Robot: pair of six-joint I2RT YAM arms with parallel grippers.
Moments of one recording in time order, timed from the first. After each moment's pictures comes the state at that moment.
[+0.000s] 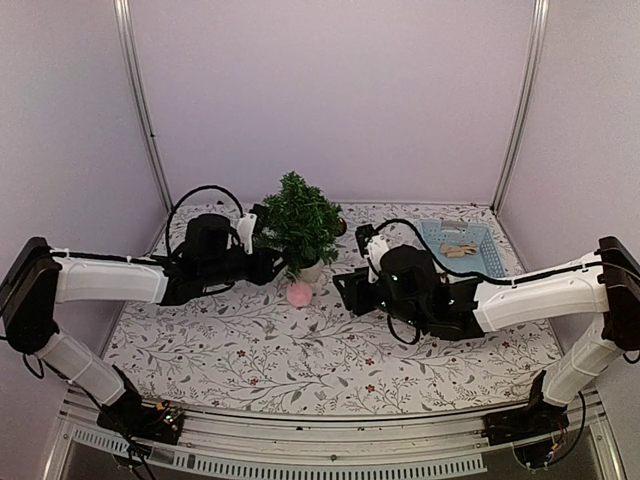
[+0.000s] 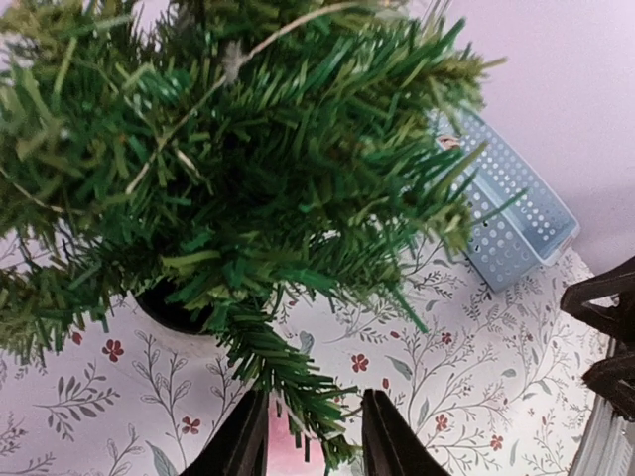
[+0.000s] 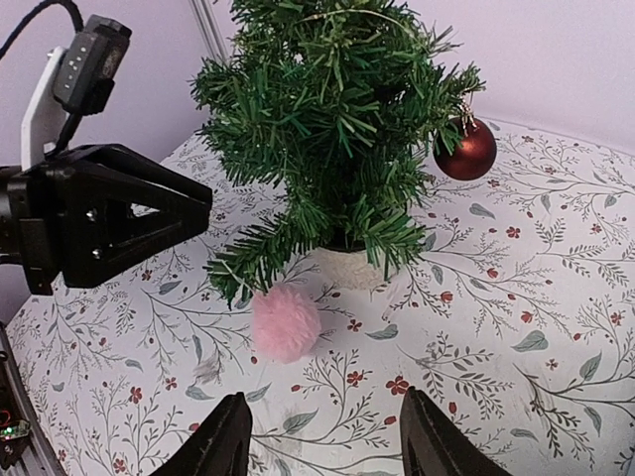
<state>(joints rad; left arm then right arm) -0.67 1.50 0.77 0.32 0.12 -0.31 1.09 1.57 0.88 0.29 0.41 0.40</state>
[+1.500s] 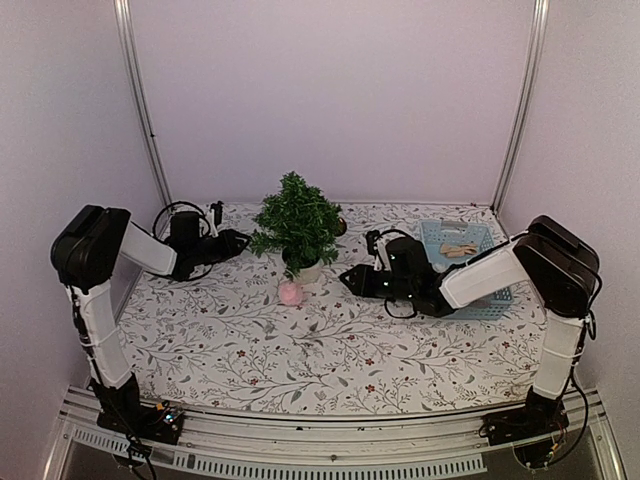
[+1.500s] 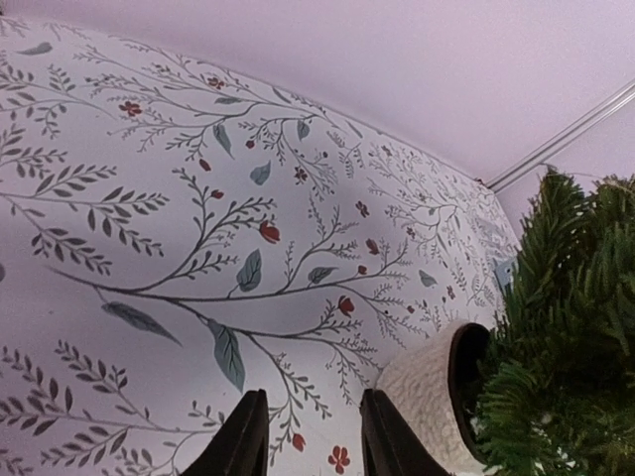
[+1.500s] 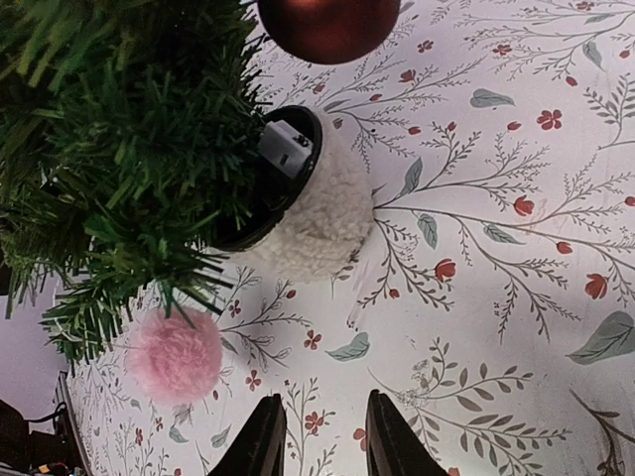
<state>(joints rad) -0.20 1.96 0.90 0.65 0.42 -0.54 0.77 1.91 0.92 0.54 -0.09 0.67</state>
